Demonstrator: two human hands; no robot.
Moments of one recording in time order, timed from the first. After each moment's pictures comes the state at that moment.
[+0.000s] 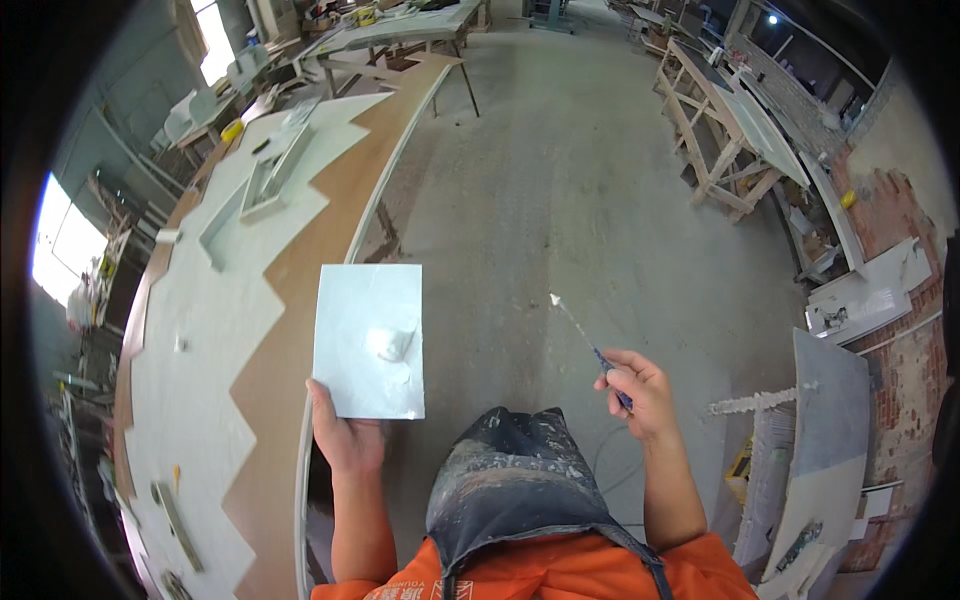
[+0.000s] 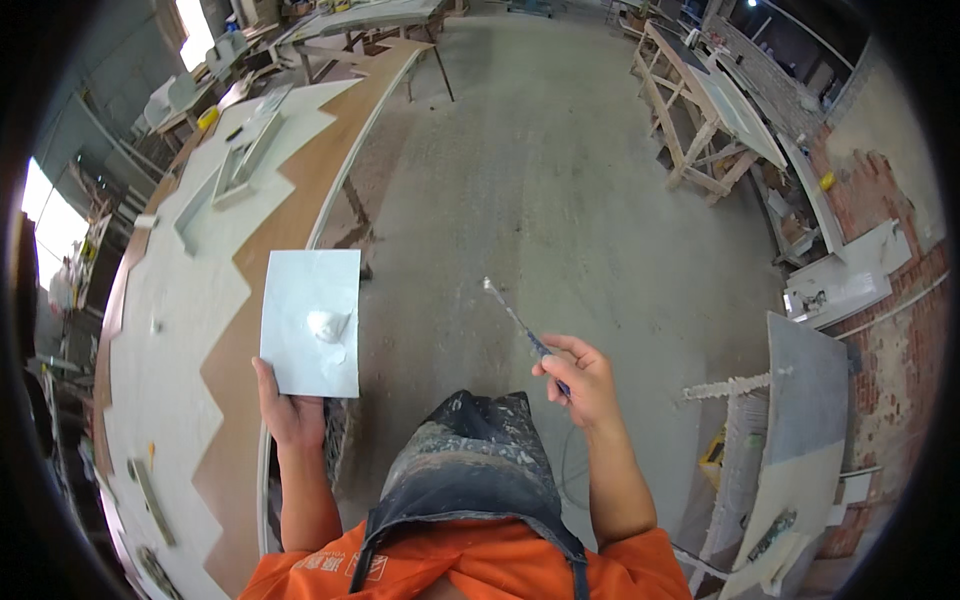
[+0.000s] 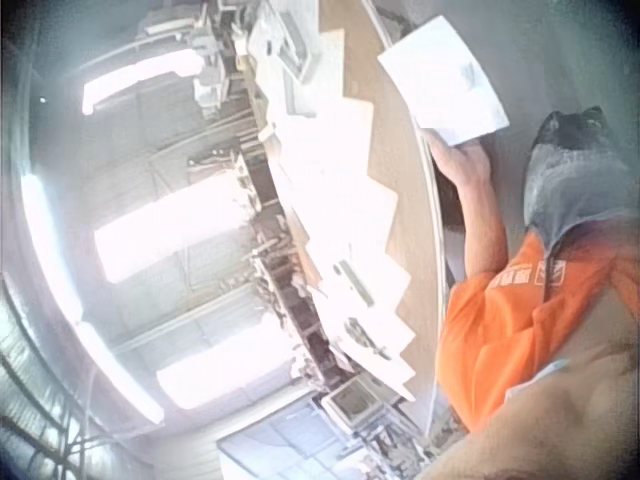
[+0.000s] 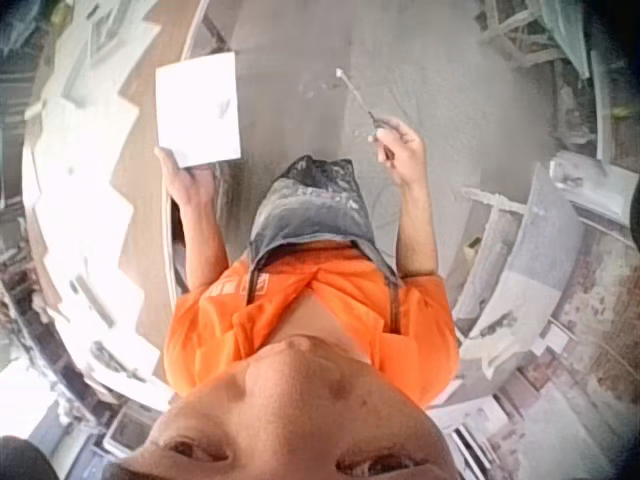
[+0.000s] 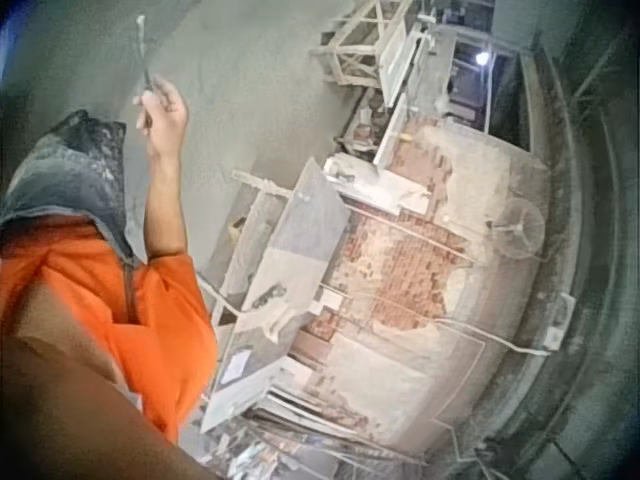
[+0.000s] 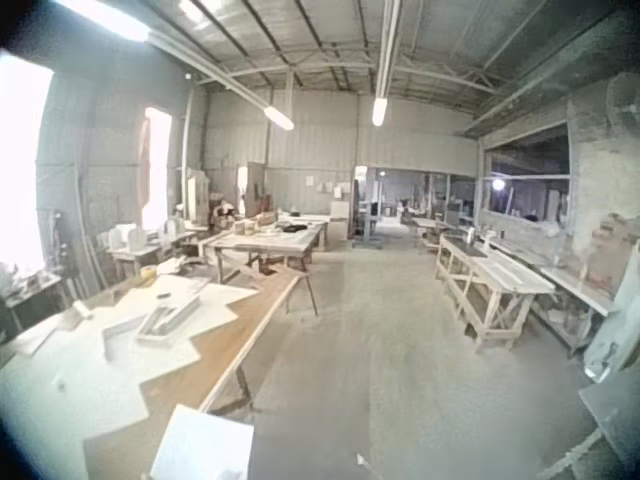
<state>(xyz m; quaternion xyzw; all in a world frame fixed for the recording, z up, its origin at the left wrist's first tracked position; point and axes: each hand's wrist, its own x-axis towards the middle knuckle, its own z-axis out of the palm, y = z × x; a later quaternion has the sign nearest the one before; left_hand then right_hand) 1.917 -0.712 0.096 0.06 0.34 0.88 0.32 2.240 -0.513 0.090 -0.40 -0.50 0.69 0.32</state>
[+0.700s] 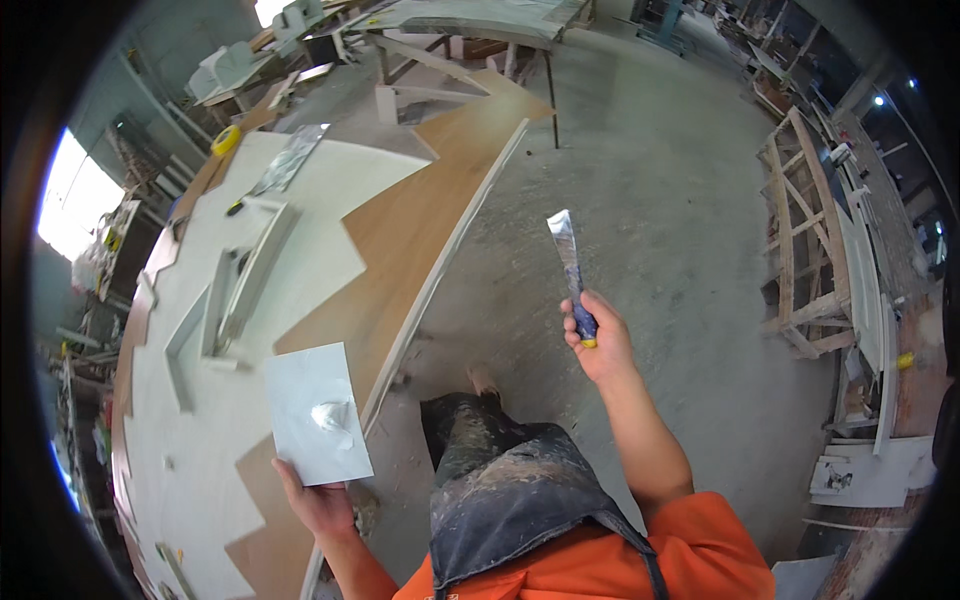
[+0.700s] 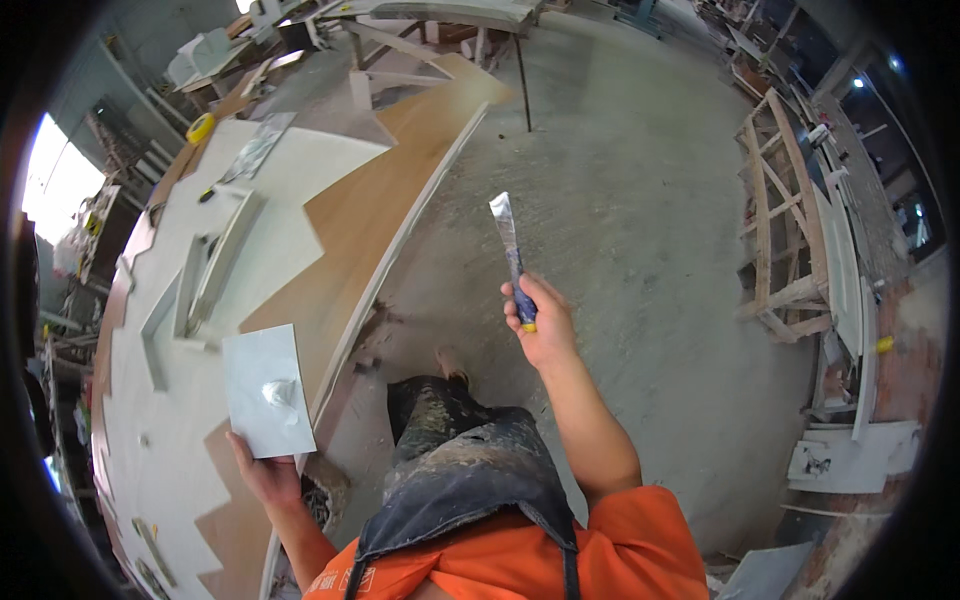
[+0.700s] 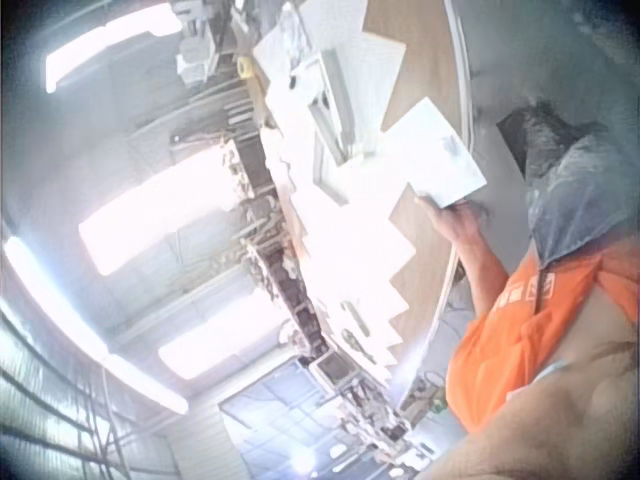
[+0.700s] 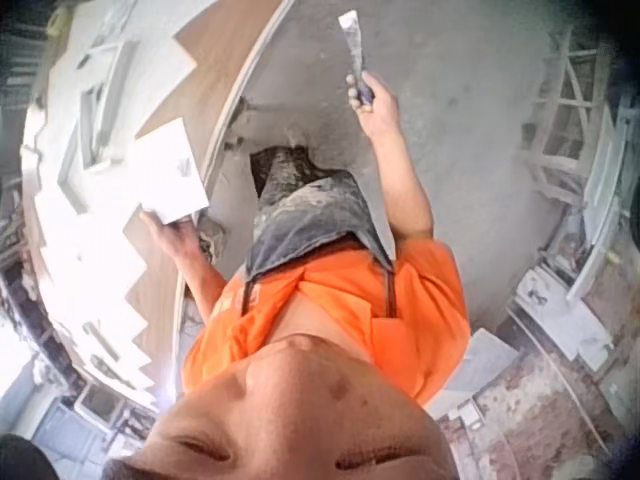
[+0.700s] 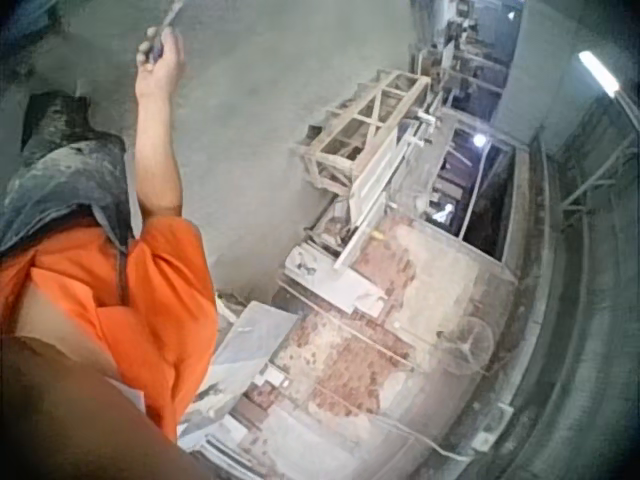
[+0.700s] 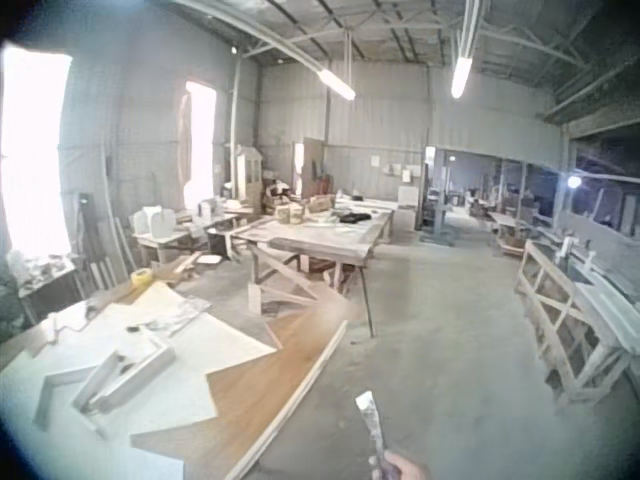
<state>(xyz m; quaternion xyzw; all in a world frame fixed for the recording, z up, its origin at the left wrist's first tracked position) 1.630 -0.311 0.057 -0.14 0.39 0.90 0.12 1.765 0.117 0.014 -0.33 -0.28 0.86 0.28</state>
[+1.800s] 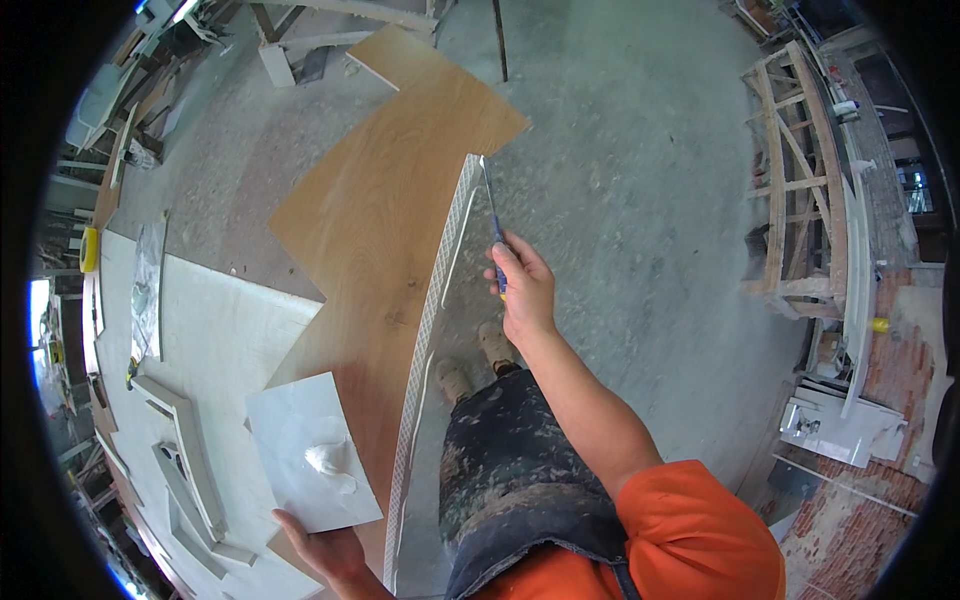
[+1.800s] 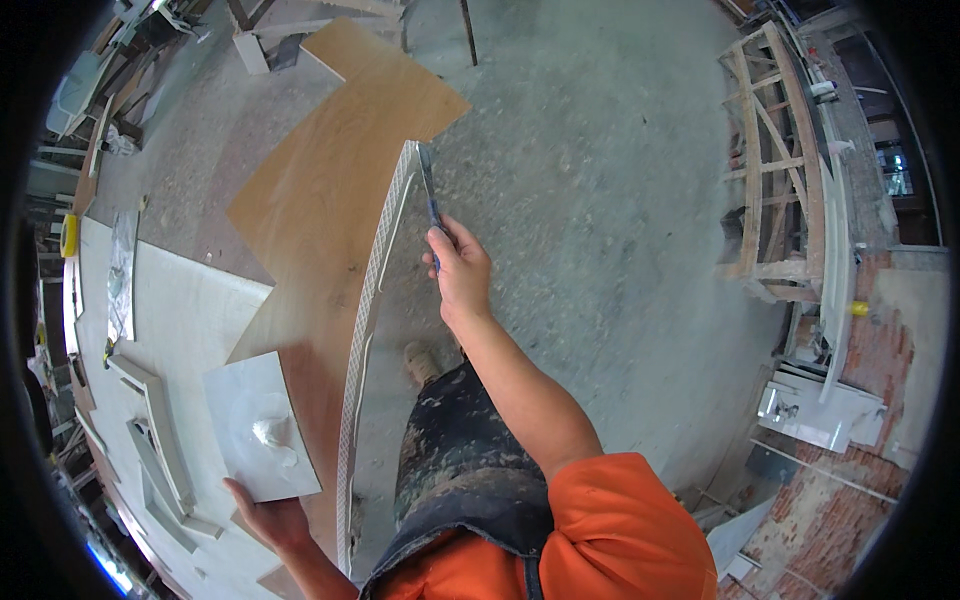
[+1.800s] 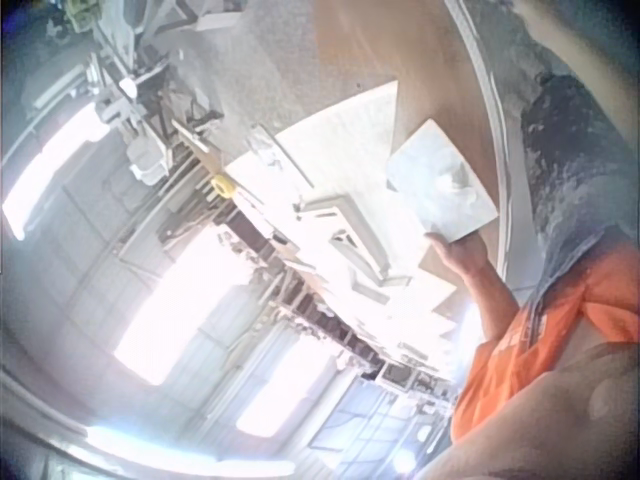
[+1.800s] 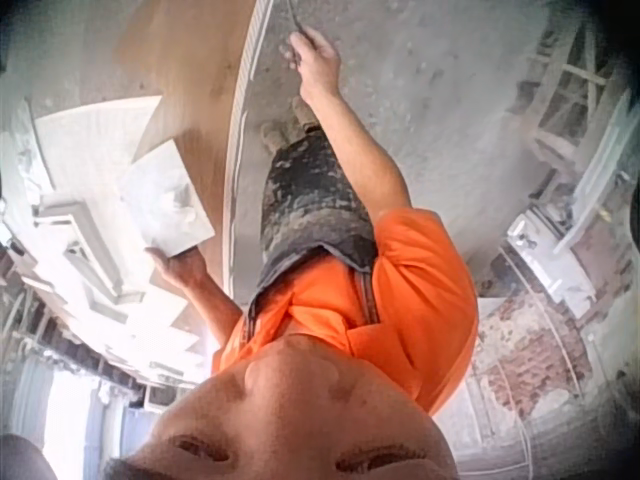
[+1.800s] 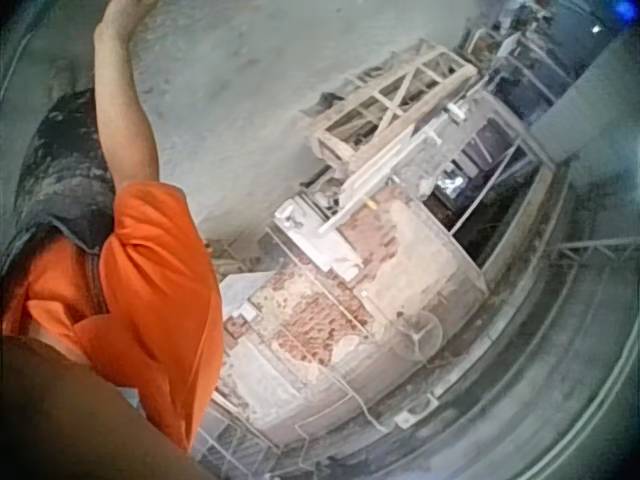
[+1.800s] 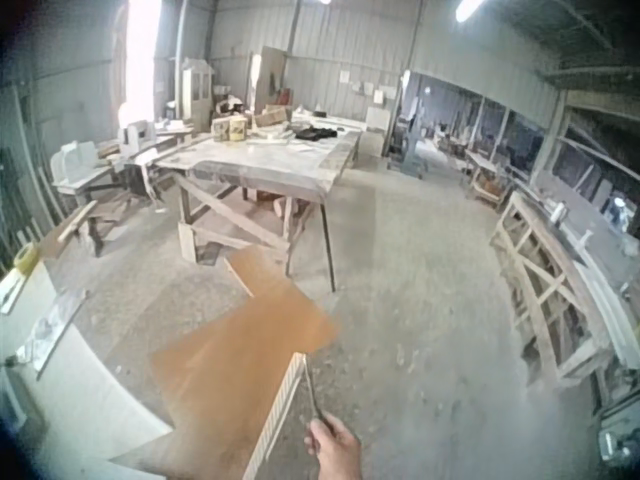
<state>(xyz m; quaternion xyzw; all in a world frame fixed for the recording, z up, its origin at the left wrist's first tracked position) 1.415 -0.014 0.017 -0.24 0.50 0.81 0.20 1.467 0.376 -0.103 -0.48 -0.34 0.74 0.32</state>
